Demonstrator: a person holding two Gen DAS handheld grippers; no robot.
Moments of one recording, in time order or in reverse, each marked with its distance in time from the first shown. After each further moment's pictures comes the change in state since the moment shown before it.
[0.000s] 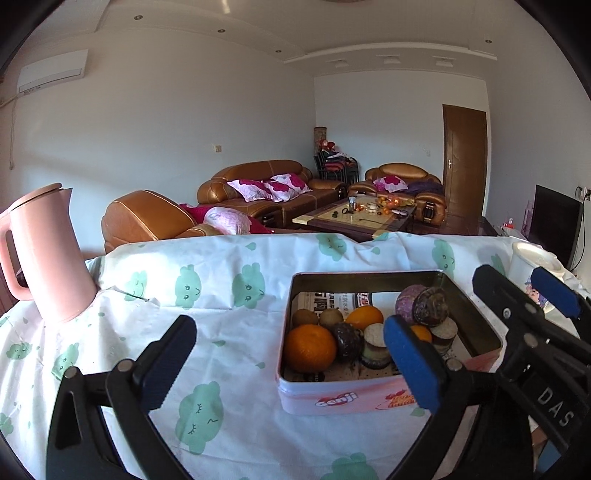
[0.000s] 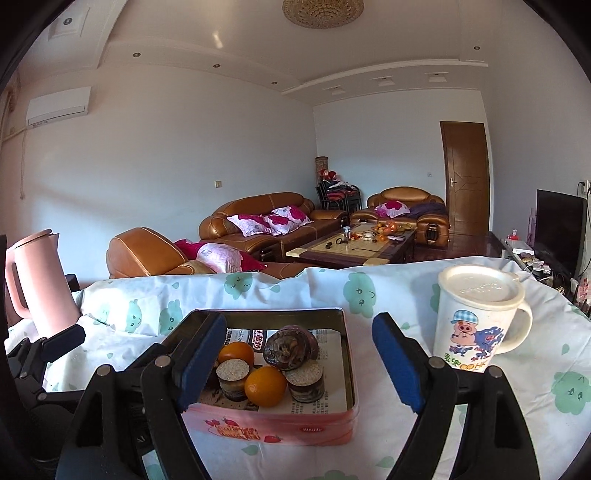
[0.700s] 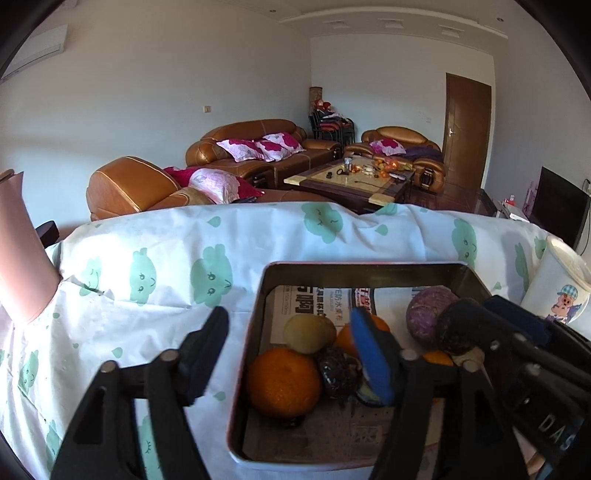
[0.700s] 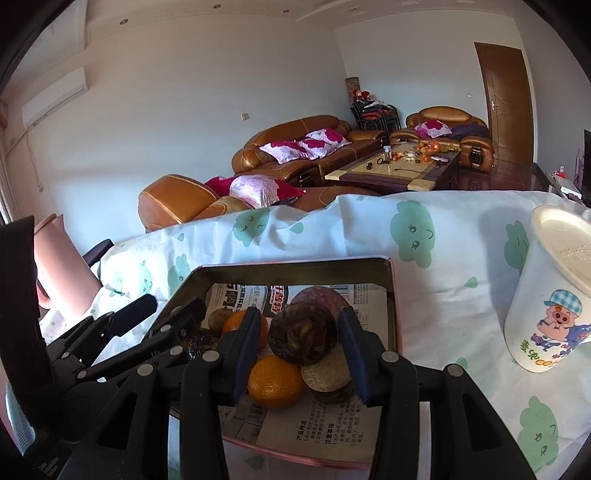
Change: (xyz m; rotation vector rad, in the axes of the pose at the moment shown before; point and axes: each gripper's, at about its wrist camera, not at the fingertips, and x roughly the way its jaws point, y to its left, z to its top) left arm 0.078 -0.023 0.012 -0.012 0.174 -0.019; right arm 0.081 -0.022 0.004 0.086 0.319 0.202
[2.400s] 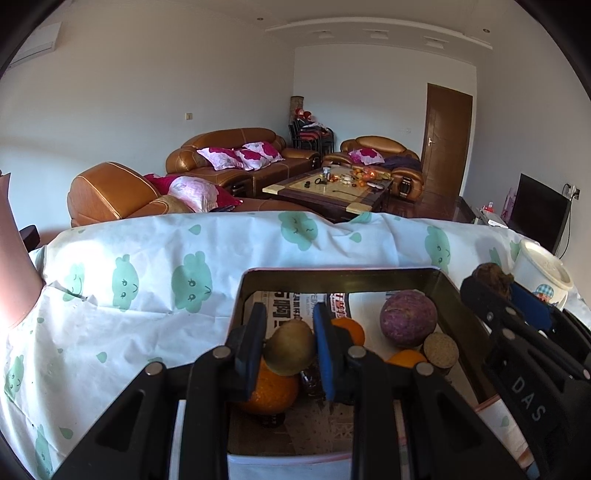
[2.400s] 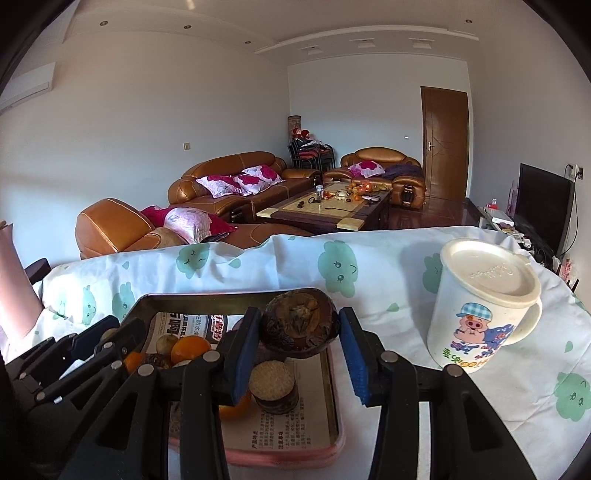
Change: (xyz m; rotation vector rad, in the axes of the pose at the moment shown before) left arm -0.008 0.000 0.004 0.016 -0.025 -0.103; right arm -0.022 0.013 -0.003 -0.025 -0.139 -0.311
